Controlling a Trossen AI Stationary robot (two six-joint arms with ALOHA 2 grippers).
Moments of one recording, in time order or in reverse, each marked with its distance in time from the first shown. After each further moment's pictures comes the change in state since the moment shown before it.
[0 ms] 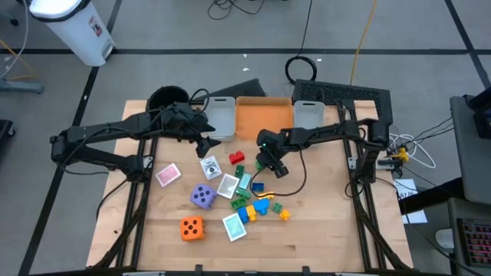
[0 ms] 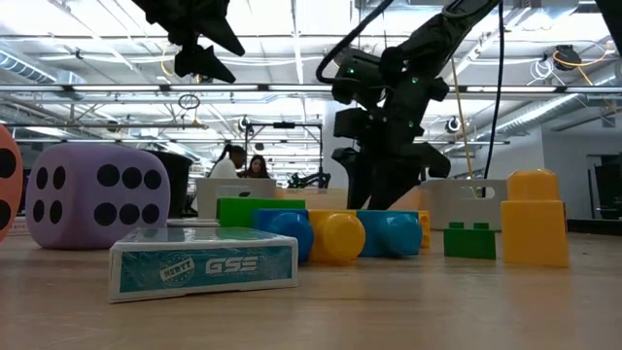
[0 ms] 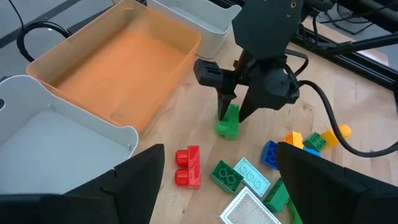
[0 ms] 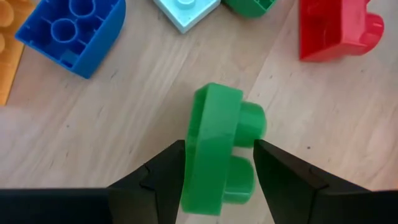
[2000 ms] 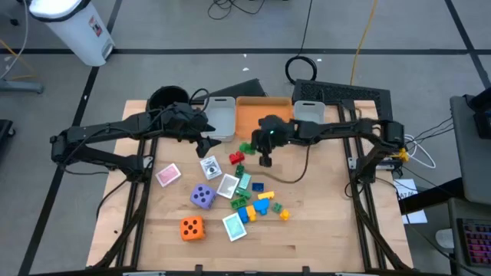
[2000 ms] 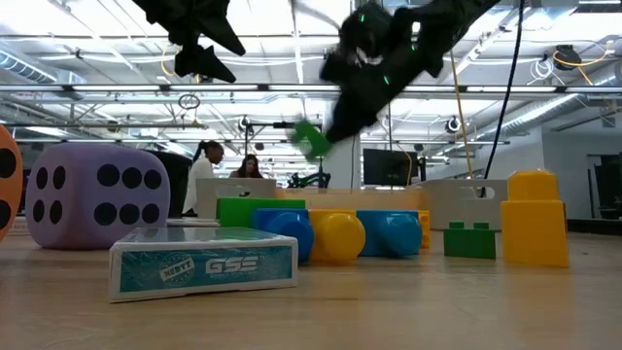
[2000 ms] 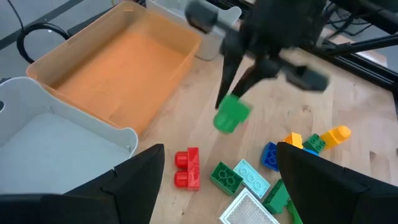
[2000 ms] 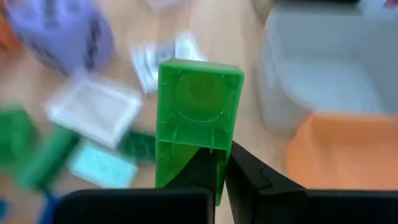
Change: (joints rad) left arm 0.000 0.000 0.000 0.010 0.000 0.004; right arm -0.027 -0.171 0.007 0.281 0.033 0.484
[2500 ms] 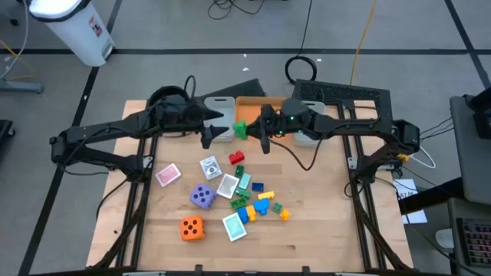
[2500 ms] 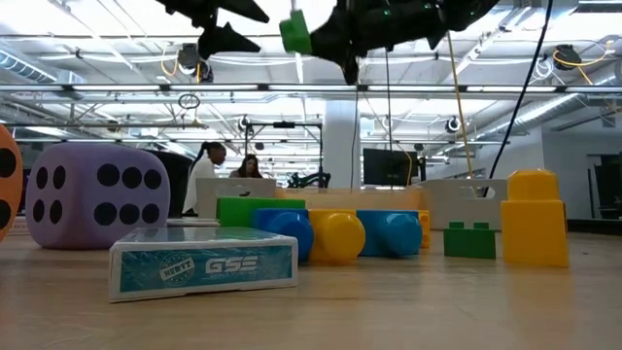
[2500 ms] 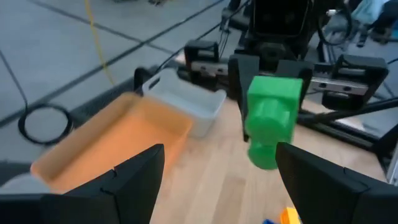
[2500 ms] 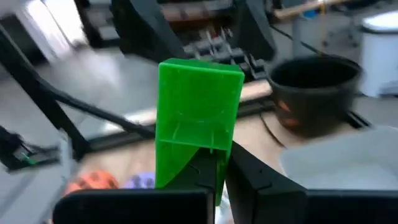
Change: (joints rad) left arm 0.029 0.000 0.000 0.302 -0.001 0.062; right arm -0.037 -0.130 -0.002 0.381 -0.159 0.407
